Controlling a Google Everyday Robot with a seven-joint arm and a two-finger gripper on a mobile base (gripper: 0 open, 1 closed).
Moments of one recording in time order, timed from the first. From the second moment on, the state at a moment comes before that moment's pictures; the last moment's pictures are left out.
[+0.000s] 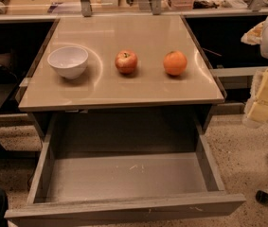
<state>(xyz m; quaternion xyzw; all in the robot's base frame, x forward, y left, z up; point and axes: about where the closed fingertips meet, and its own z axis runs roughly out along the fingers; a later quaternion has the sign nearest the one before) 0.438 -0.217 0.976 -0.60 0.78 -0.03 0.16</state>
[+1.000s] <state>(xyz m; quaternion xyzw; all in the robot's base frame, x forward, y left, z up) 0.496 -0.195 0.981 -0.58 0.80 -0.06 0.16</state>
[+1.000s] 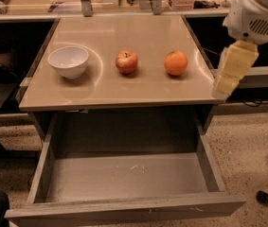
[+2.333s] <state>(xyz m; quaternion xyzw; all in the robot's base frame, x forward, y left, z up) 0.606 -0.164 0.941 -0.57 0.81 -0.06 0.16</state>
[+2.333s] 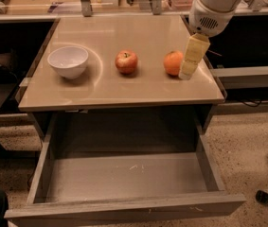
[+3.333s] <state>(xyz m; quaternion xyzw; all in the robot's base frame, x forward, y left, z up) 0.695 -0.217 0.882 -0.50 0.85 -0.03 0.17</state>
